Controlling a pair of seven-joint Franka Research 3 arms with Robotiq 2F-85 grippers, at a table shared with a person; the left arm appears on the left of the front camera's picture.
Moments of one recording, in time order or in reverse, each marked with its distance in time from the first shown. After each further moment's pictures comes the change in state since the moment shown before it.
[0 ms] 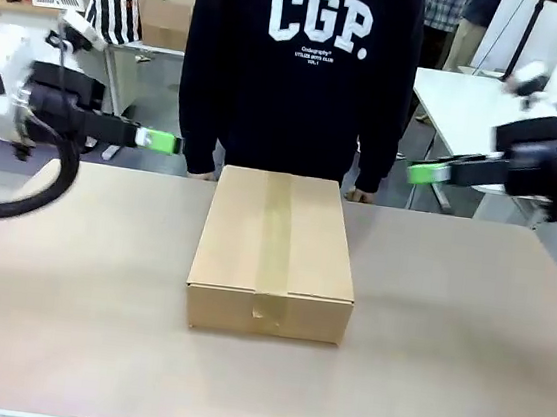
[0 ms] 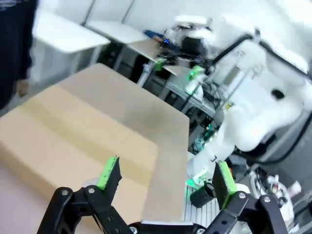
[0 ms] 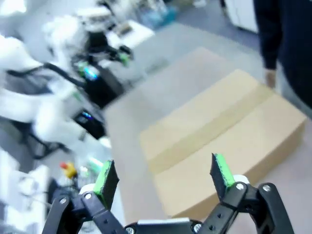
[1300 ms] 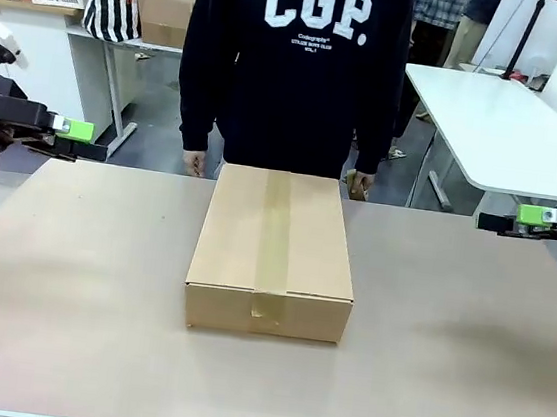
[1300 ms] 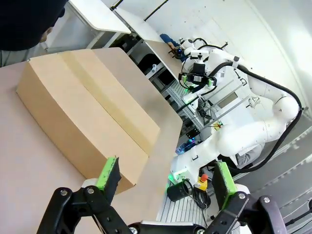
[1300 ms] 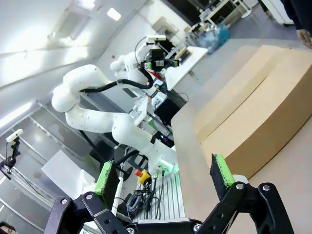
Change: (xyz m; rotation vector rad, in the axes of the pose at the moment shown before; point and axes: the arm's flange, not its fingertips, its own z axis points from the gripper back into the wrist) left arm -0.032 0.024 0.085 0.022 -0.028 0.270; right arm -0.090 -0.048 0.087 0.270 -0.113 -0.286
